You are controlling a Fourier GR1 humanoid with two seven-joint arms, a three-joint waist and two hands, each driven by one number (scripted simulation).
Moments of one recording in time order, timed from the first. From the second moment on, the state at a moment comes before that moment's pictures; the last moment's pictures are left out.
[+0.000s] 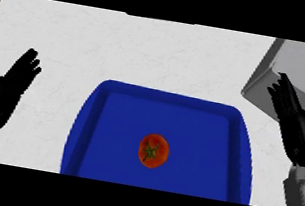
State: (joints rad) left arm -0.07 0.56 -0.20 -1.54 0.39 0.26 0.08; right arm -0.17 -0.28 -0.03 -1.53 -0.13 0.06 0.02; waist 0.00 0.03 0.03
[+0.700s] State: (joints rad) left arm -0.17 0.61 -0.29 -1.57 0.23 0.15 -0.07; right arm -0.19 -0.47 0.20 -2.16 0.43 -0.05 0.18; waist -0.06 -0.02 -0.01
